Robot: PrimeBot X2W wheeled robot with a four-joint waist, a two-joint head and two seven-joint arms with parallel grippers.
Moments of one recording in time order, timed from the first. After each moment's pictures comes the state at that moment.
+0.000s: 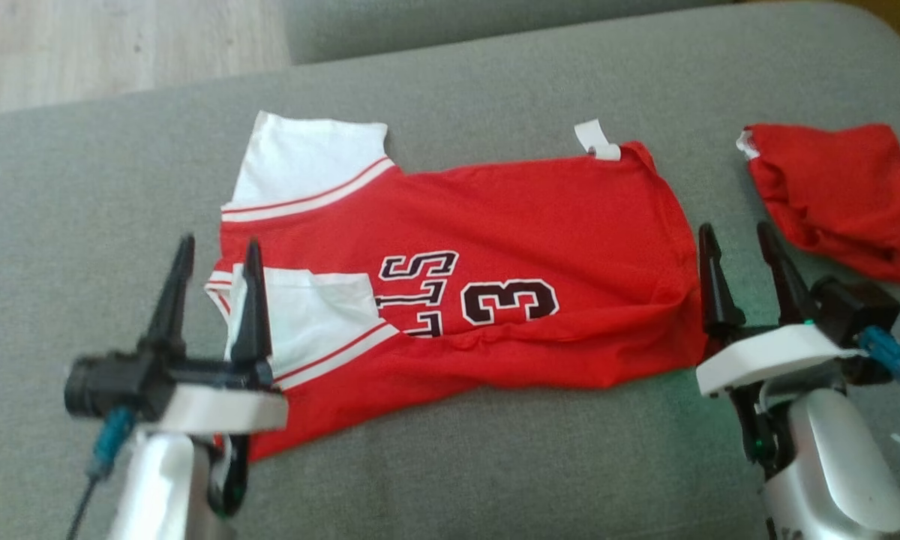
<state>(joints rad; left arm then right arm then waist) -0.19 0.05 -0.06 0.22 -0.15 -0.12 -0.25 -0.24 -0.05 0.01 0.35 0.20 0.13 -0.15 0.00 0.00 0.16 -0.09</state>
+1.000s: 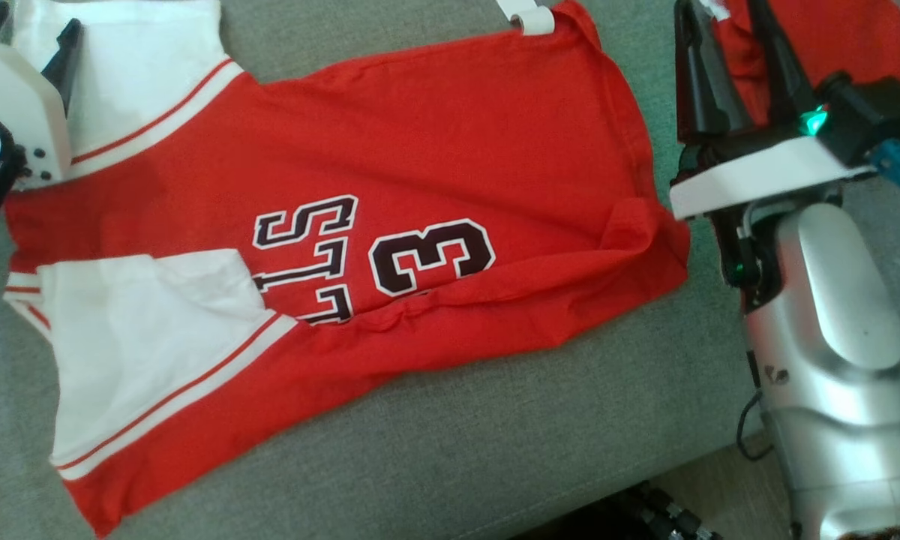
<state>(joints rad) -1.05 0.57 -0.63 0.77 -0.59 -0.13 0.31 -0.62 -0.05 0.12 0.37 0.20 0.13 -0.17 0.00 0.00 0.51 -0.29</state>
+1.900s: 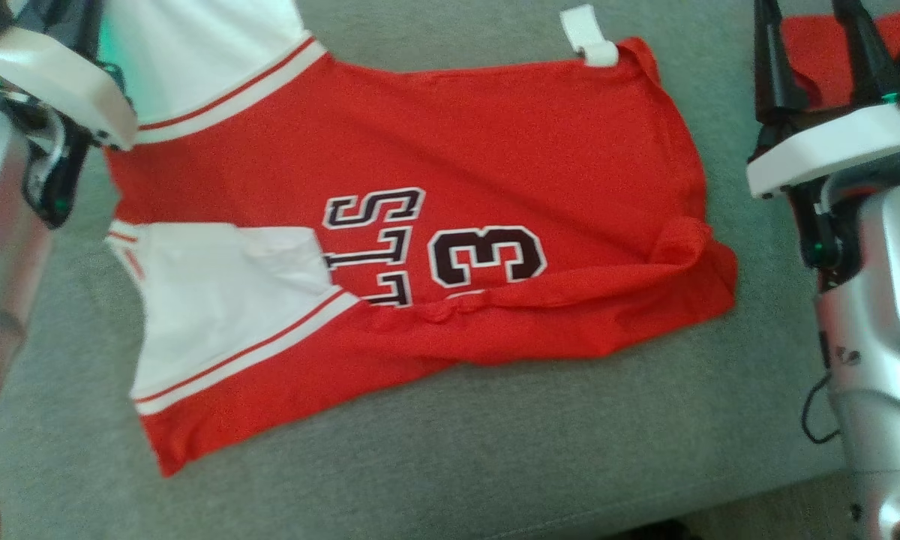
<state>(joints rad) -1.10 0.48 -0.74 0.83 -0.71 -0.13 -0.10 -0.65 -0.16 0.06 0.37 0.20 0.13 -0.07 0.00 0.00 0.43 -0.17</state>
